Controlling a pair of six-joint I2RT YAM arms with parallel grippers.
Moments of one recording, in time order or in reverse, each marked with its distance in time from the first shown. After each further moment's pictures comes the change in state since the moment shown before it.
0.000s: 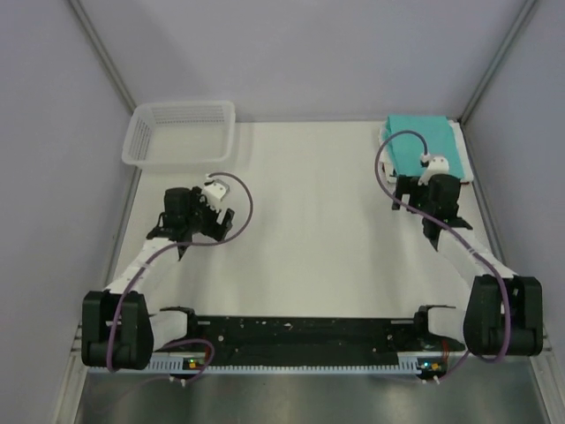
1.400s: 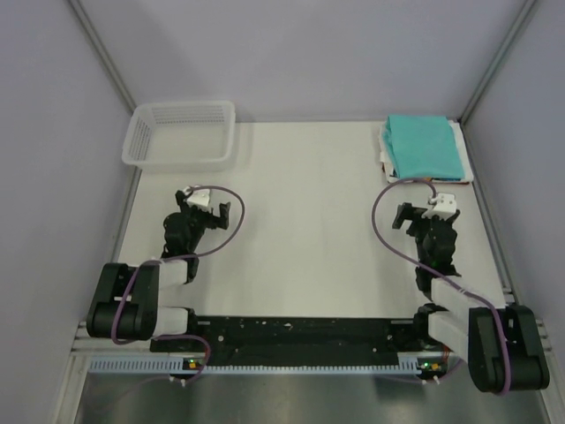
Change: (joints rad) left arm 0.008 0.155 -0.434 1.242 -0.174 -0.325; right arm 0.059 -0.237 -0.584 0.713 0.177 0.102
